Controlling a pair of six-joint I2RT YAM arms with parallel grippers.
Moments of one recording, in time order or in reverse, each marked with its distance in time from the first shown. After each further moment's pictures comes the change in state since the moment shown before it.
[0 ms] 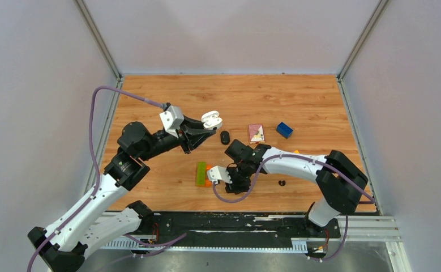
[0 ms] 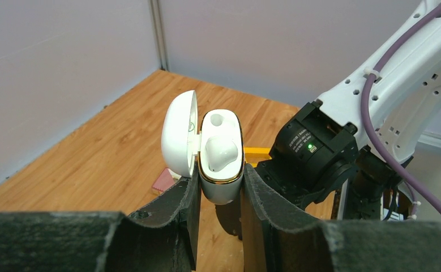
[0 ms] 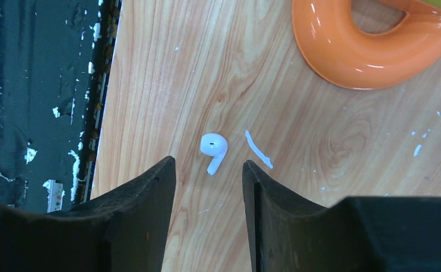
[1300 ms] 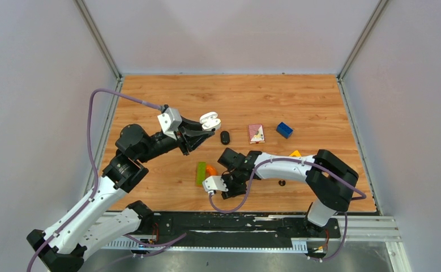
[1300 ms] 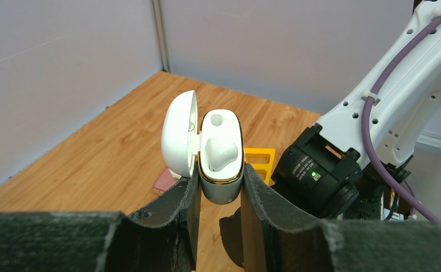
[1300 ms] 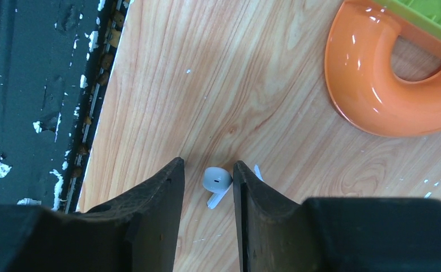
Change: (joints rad) left arm 0.000 -0.026 -0.016 -0.003 -0.005 0.002; right arm 0.082 0.080 -0.008 0.058 0.076 -0.057
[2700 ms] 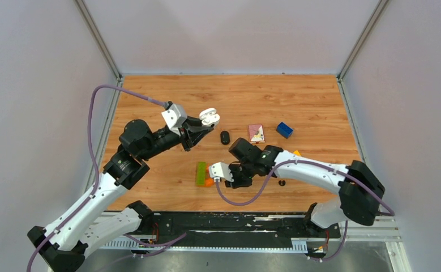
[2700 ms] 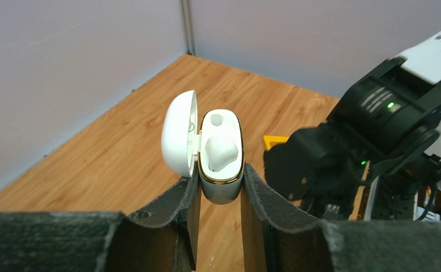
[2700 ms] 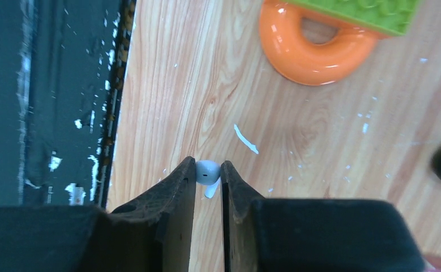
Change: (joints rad) left arm 0.000 0.029 0.034 -0.074 -0.069 0.066; right arm -0.043 -0.193 -0.009 -0.042 -0.017 0.127
